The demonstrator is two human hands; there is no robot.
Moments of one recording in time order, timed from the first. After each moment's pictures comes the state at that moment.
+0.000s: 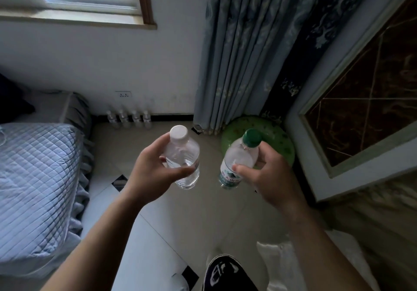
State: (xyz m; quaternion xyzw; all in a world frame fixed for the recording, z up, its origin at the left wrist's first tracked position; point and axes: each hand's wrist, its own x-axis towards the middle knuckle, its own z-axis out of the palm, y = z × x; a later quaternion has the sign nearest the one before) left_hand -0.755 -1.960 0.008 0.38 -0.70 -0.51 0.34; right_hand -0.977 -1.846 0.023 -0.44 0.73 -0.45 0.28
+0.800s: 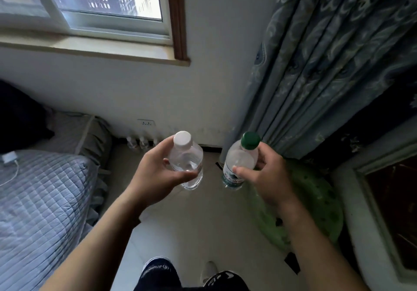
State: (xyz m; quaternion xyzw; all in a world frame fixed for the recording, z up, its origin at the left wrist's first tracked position) left_hand -0.832 -2.311 -0.002 0.47 -0.68 -0.45 0.33; right_hand -1.064 -2.244 -0.002 -0.46 0.68 -0.46 0.35
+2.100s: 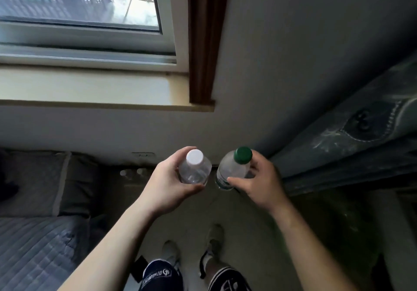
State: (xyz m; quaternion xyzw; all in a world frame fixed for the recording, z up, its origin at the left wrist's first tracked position) left_hand -0.836 -2.715 -0.112 0.49 -0.67 -0.52 0.20; right_hand -1.049 -2.641 -0.122 -0.40 0.71 -0.42 0.41
